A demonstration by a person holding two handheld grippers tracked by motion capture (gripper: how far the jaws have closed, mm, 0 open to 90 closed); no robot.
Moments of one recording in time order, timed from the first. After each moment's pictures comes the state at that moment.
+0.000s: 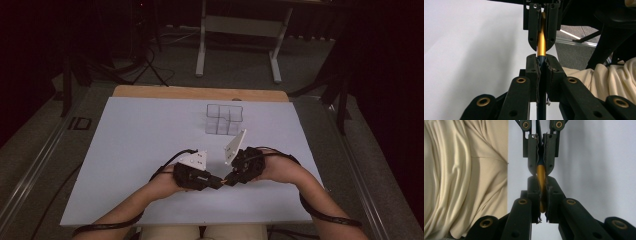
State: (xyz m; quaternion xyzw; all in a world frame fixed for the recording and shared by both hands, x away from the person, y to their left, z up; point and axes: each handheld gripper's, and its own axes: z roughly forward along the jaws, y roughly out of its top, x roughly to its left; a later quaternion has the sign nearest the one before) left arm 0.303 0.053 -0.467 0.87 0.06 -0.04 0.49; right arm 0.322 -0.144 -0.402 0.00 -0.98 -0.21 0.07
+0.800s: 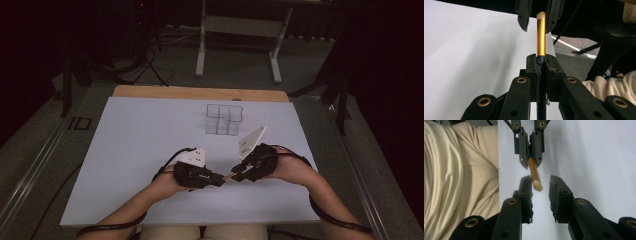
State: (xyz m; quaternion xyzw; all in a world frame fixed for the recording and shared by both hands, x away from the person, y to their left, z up) left arm 0.305 0.054 -0.470 0.84 0.08 -0.05 0.53; right arm 0.323 -0.174 -0.389 -0.02 -0.96 -0.27 0.03
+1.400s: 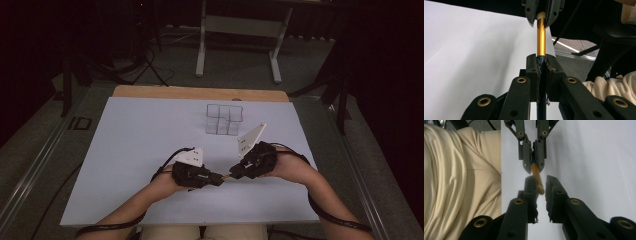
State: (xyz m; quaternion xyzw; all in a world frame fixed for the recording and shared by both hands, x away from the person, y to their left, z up) left arm 0.306 0.058 -0.472 0.84 0.08 -0.05 0.54; right arm 0.324 -0.170 -0.383 -0.01 -0.96 -0.27 0.04
